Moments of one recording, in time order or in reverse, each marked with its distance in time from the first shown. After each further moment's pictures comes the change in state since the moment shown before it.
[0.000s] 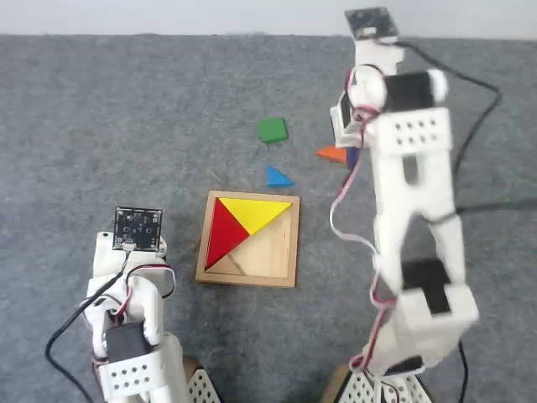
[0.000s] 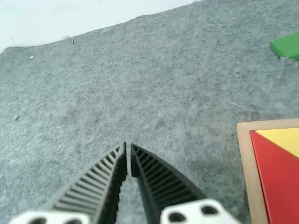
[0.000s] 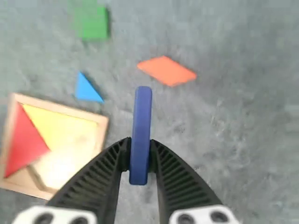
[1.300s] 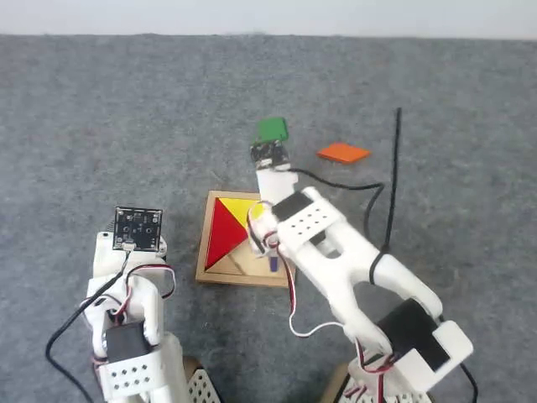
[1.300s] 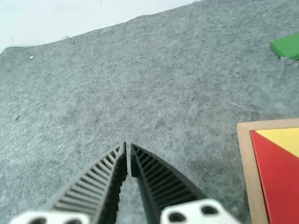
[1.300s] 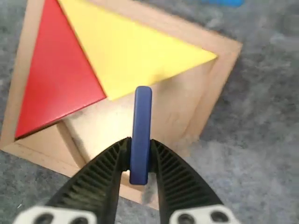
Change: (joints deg) left arm 0.0 0.0 0.0 0.0 0.0; right arm -27.3 -7.9 68.0 -44.7 -20.7
